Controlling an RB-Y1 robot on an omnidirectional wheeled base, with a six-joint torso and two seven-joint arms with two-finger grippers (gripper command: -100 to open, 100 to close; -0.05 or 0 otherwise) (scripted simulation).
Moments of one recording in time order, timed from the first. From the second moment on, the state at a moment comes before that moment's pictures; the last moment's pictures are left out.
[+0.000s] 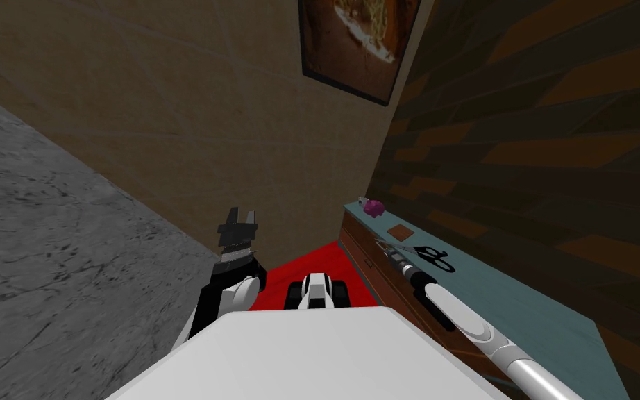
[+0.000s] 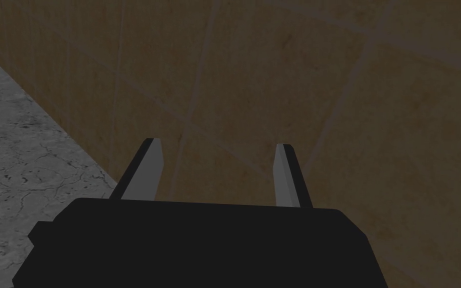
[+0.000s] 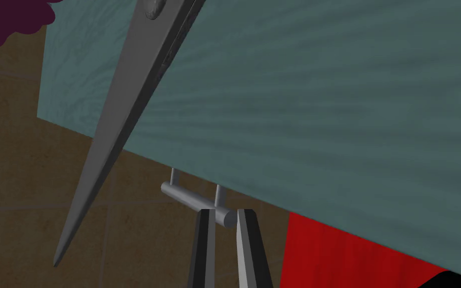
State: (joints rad) left arm 0.54 -0.03 0.00 -2.31 0.06 -0.45 0.09; right arm 0.49 -0.83 0.04 -1.60 1.63 -0.08 1.06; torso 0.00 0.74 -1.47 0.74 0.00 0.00
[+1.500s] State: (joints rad) left arm 0.54 -0.03 0.00 -2.31 0.06 -0.45 0.09; right arm 0.54 -0.88 0.01 -1.66 1.58 -0.12 1.09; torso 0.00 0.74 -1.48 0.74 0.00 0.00
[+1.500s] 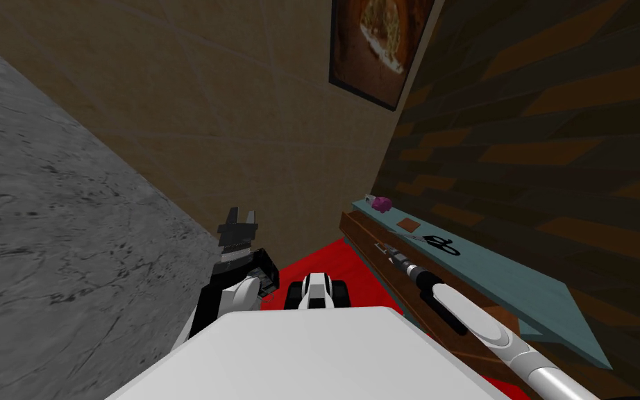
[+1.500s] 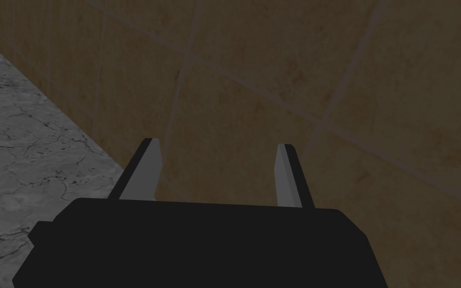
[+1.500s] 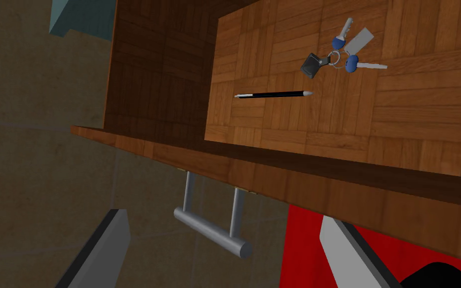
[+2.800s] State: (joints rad) left arm 0.54 -0.03 0.00 -2.31 0.06 -0.45 0.09; right arm 0.55 -0.98 -0.05 -1.70 1.59 -0.18 0.99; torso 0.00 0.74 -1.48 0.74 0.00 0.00
